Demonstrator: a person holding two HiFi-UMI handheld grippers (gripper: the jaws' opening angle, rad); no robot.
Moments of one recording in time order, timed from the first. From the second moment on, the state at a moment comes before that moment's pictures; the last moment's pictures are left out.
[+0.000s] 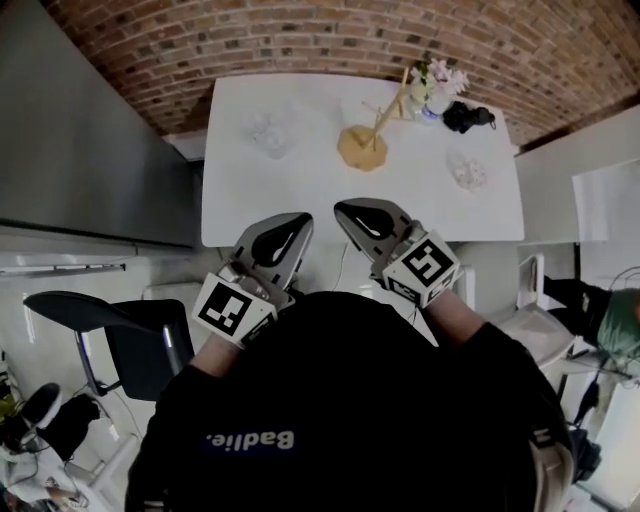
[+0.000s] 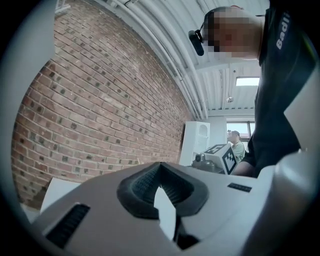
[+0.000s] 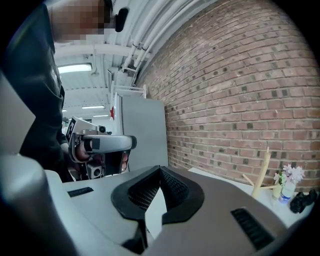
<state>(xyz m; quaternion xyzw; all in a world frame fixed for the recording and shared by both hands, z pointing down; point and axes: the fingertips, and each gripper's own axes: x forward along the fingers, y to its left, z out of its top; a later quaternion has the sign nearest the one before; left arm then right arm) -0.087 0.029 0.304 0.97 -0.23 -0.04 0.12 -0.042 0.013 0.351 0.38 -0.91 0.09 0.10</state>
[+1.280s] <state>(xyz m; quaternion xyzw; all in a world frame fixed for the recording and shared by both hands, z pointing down) -0.146 -0.067 0.335 0.94 -0.29 -0.02 0.15 -0.089 -0.138 0.459 0.36 -0.90 0.07 0.24</state>
